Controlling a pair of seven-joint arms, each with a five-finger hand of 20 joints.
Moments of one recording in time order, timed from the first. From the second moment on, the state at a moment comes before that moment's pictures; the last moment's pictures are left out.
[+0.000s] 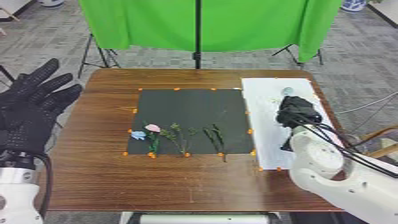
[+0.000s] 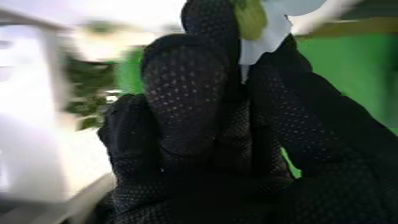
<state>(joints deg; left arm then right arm) 135.8 -50.2 -110.6 -138.5 31.8 18.4 17.2 -52.8 -30.6 18.5 -107.7 -117.6 16.3 55.9</state>
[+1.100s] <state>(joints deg) 127.3 -45.5 -107.6 -135.6 31.3 17.5 18.5 -29.8 -68.9 -3.2 -94.9 -104.4 16.6 49.6</state>
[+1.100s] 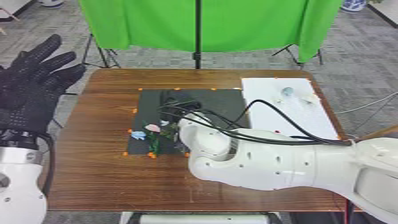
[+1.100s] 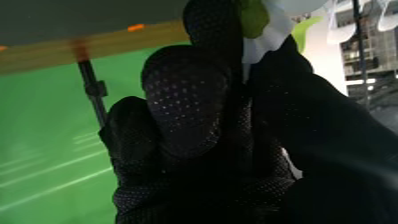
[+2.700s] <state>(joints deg) 123.6 -45.6 -105.0 -133.8 31.6 15.3 18.5 -22.8 -71.8 -12.8 -91.5 -104.7 14.7 53.9</state>
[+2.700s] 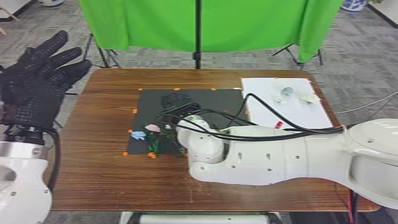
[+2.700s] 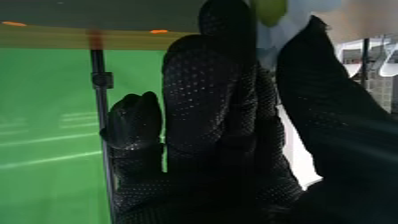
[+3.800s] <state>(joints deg) 136.6 -48.6 -112.7 -138.2 31.7 18.3 18.4 -25.0 -60.2 6.9 -96.5 -97.8 5.6 40.9</state>
